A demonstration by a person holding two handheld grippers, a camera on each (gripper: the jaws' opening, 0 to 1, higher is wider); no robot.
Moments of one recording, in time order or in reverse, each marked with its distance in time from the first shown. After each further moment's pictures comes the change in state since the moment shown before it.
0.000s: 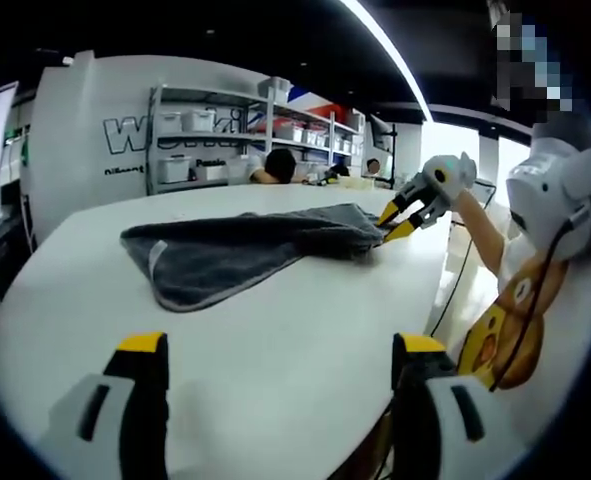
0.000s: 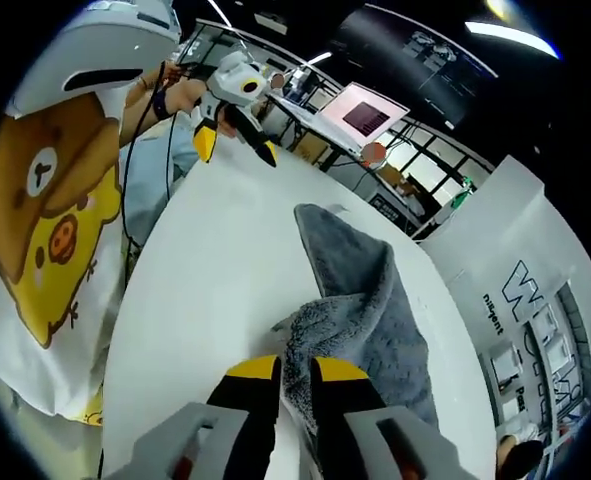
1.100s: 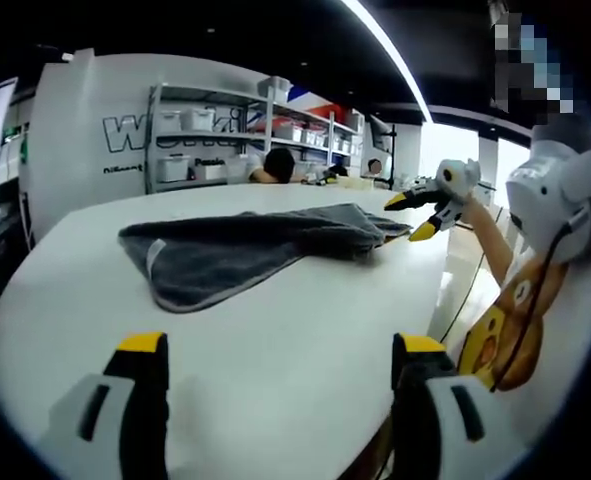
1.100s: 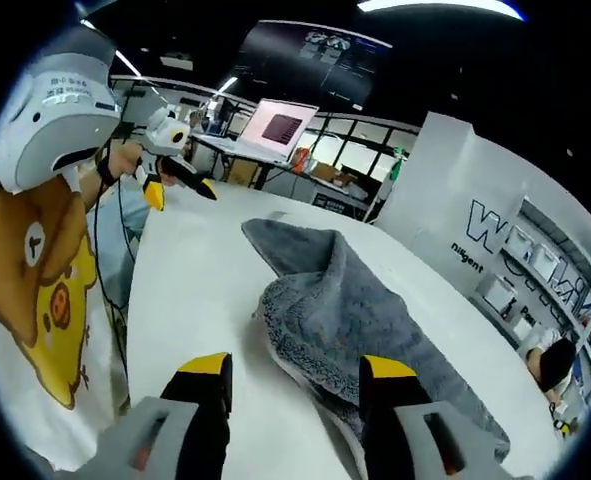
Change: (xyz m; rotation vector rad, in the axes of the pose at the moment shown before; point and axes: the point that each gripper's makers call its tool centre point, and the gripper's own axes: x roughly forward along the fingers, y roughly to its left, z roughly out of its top) left arm 0.005 0.001 0.000 -0.008 0.000 -0.007; right arm -0.039 -0.011 -0.024 0.382 -0.101 -0.177
